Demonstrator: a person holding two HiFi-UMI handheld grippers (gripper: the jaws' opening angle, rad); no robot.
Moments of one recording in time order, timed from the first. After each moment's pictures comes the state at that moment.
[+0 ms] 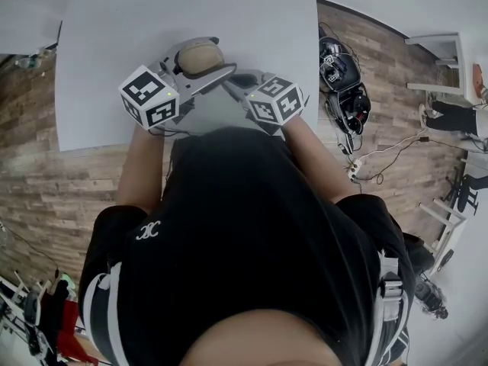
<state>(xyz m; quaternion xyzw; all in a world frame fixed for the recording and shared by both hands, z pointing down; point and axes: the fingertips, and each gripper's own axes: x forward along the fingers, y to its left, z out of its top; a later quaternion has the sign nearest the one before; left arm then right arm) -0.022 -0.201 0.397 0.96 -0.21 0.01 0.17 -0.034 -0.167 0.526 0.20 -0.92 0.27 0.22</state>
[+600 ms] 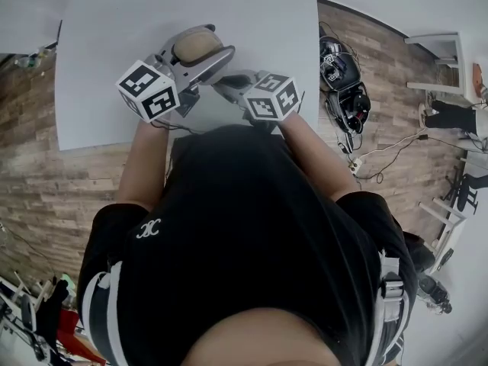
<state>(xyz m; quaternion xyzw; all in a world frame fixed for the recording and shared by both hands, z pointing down) -0.037 -0.225 0.380 0.95 -0.25 -0.06 0.20 -0.058 -0.155 0.517 0.15 -0.92 0.31 0.19</state>
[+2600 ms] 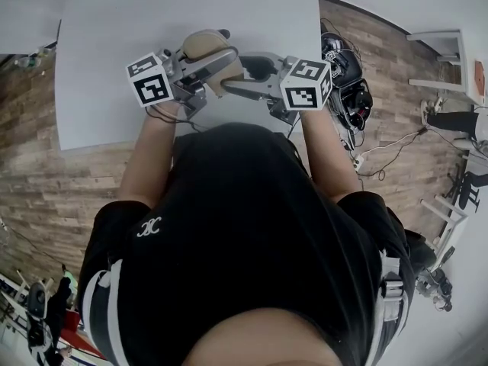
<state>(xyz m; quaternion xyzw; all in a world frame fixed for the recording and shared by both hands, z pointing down) -0.023 -0.217 0.386 0.91 -0.12 -0.18 0.35 -0.034 -0.165 0.442 0.08 -0.95 0.29 0.11</state>
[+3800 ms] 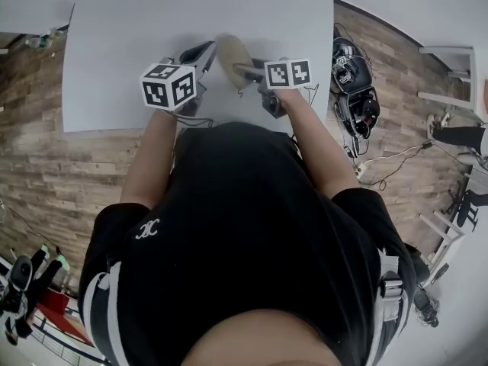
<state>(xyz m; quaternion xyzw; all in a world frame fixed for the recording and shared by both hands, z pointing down) -0.071 -0.221 0.502 0.85 -0.42 0.08 0.31 0.004 -0.197 0.612 0.25 -0.82 0.47 0.21</state>
